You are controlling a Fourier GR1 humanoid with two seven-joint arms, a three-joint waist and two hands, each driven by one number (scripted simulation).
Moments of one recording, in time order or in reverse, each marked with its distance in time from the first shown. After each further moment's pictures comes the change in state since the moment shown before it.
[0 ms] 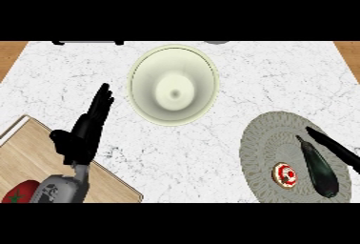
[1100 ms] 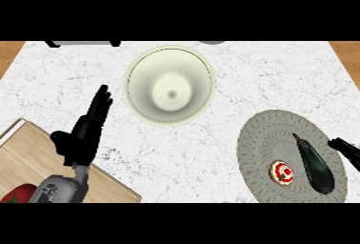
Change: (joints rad) left arm -0.003 0.041 -0.043 0.024 0.054 0.056 -0.034; right arm 0.120 0.120 -0.032 -0.004 -0.130 -0.200 -0.528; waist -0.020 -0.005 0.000
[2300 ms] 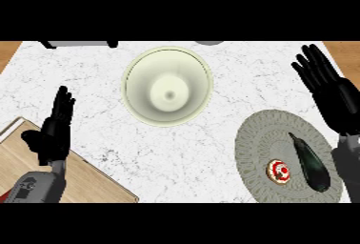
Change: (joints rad) left arm -0.009 0.065 0.162 0.210 0.050 0.065 -0.199; right arm -0.663 0.109 0.036 0.506 -0.230 -0.095 0.447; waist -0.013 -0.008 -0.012
